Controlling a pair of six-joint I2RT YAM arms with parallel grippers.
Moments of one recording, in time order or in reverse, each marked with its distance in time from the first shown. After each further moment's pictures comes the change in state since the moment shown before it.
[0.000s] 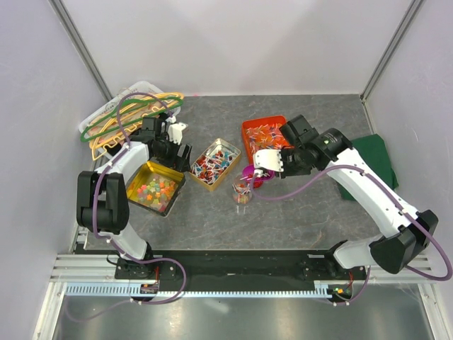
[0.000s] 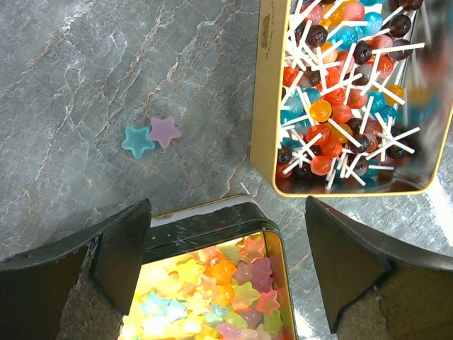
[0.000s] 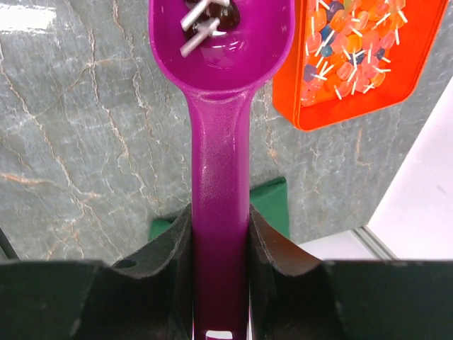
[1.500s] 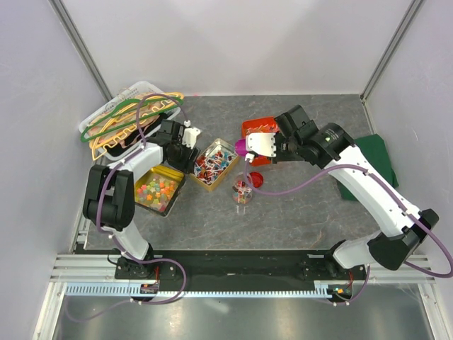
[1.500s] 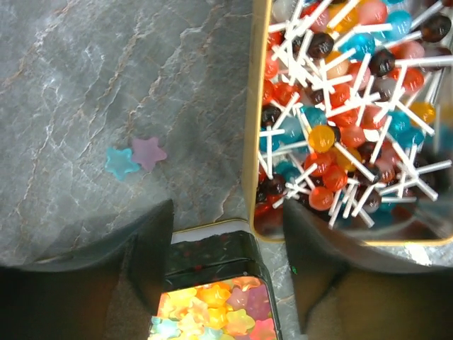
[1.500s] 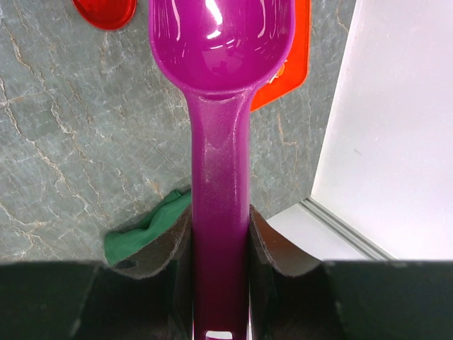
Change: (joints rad) left arm -0.137 0.051 -0.006 0.053 -0.197 -0.032; right arm 0.089 0.034 0.166 0.075 0.170 0.085
